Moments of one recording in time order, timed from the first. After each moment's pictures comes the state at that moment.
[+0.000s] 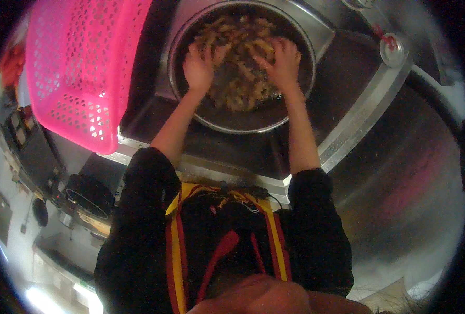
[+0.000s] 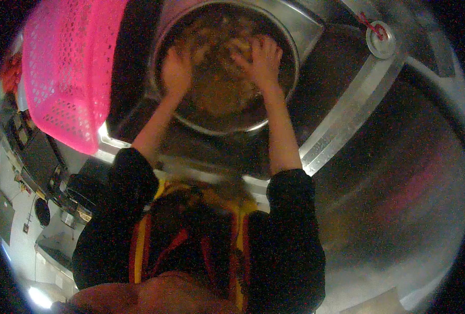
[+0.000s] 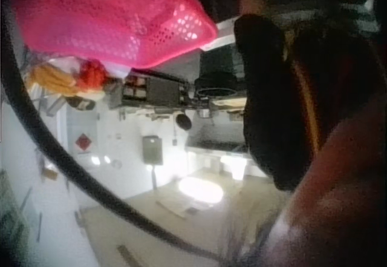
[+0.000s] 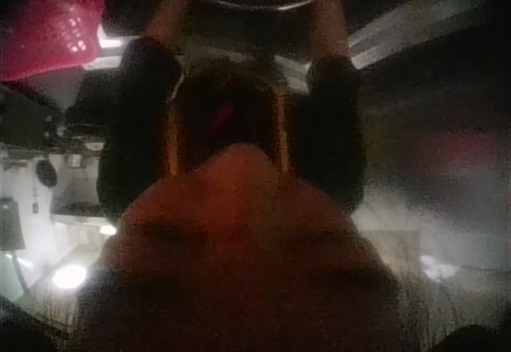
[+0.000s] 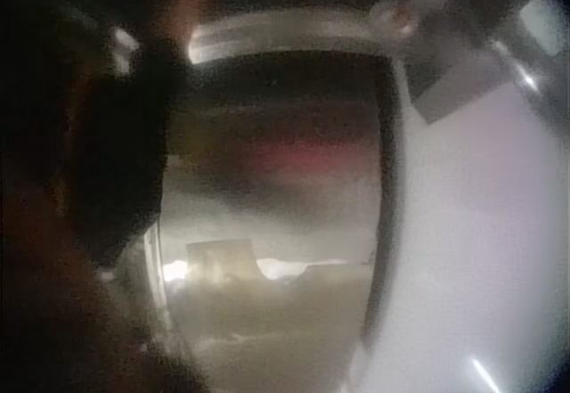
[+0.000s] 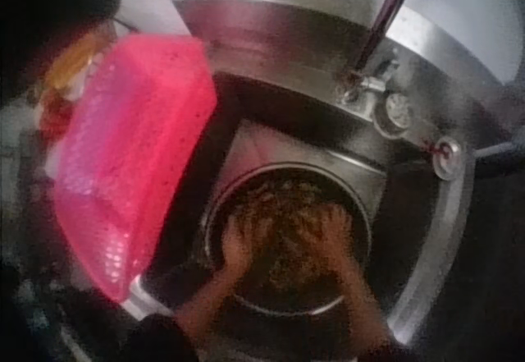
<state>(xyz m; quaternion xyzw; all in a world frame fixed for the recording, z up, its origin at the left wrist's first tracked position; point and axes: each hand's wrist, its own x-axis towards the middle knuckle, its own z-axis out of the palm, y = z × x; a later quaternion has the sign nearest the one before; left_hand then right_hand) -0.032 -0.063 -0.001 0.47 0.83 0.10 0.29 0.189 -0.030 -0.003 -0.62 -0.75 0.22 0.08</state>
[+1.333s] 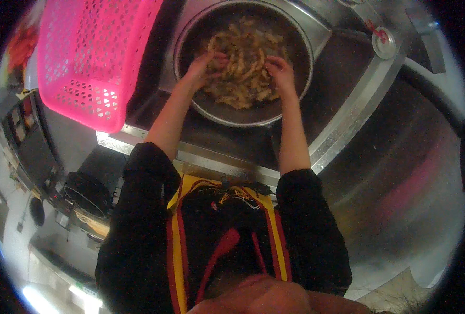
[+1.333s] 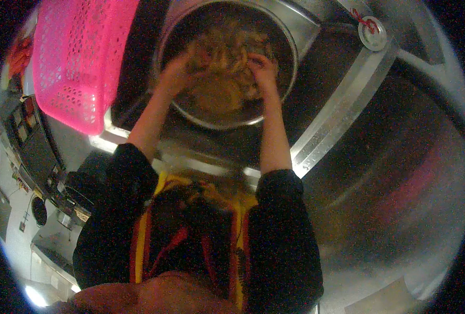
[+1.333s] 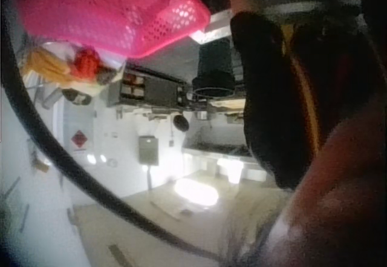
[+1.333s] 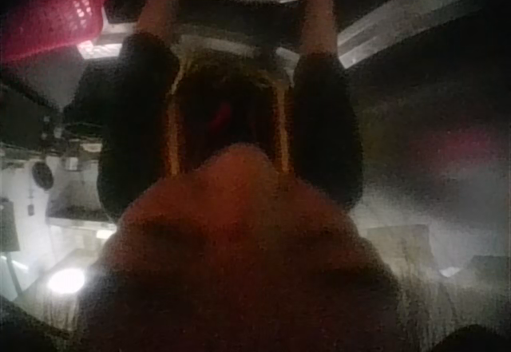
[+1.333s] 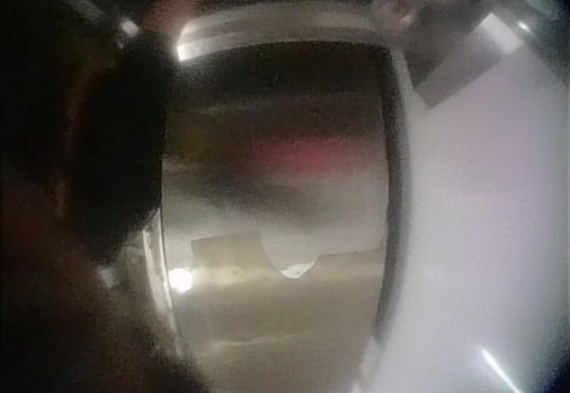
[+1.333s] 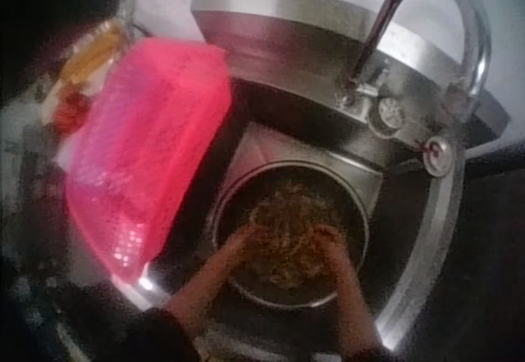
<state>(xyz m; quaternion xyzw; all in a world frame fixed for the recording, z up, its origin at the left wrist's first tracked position) -0.057 -0.081 0.001 0.24 0.56 0.30 0.74 0.203 -0.075 -0.035 -0.65 -0.33 0.63 0.27</state>
